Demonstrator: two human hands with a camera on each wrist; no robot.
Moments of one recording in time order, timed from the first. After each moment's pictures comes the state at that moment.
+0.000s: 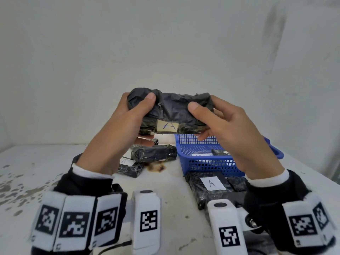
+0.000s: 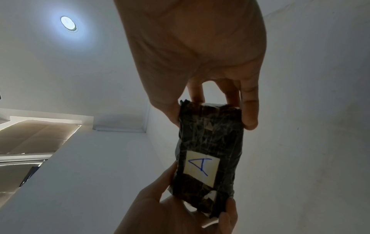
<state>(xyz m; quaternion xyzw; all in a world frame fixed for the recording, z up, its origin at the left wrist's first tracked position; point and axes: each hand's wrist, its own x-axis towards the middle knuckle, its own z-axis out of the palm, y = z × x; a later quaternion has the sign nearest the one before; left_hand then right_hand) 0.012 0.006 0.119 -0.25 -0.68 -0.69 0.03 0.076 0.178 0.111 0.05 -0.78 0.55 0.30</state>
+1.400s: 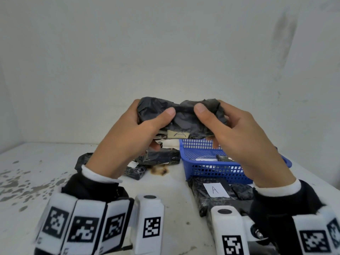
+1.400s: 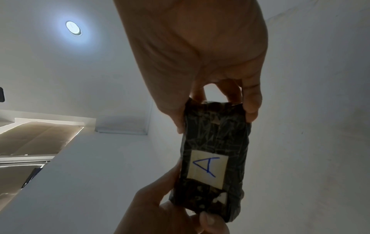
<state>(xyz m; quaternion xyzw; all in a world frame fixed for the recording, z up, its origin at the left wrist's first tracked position) 0.019 0.010 0.116 -0.24 -0.73 -0.64 0.05 0.080 0.181 0.114 0.07 -0.80 0.50 0.31</state>
